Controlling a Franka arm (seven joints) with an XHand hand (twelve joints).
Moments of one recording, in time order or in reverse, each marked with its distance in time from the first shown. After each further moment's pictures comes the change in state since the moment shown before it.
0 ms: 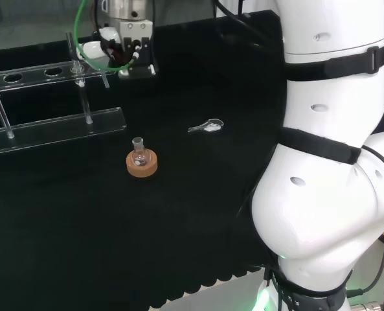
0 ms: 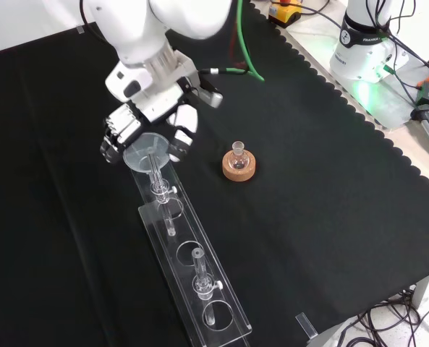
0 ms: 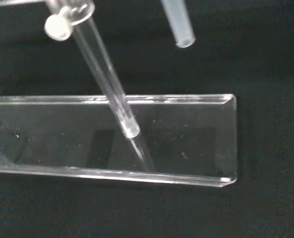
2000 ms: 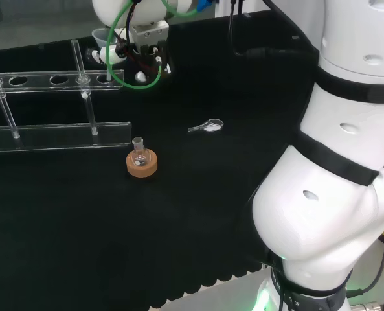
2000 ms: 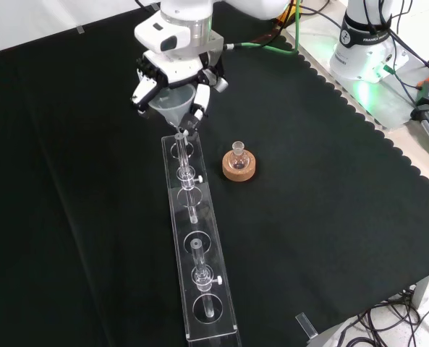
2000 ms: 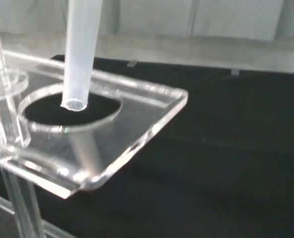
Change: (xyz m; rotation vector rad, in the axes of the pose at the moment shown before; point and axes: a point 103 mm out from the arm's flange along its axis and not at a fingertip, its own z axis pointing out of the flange) arm -0.027 -0.034 -0.038 -0.418 -0.187 -0.087
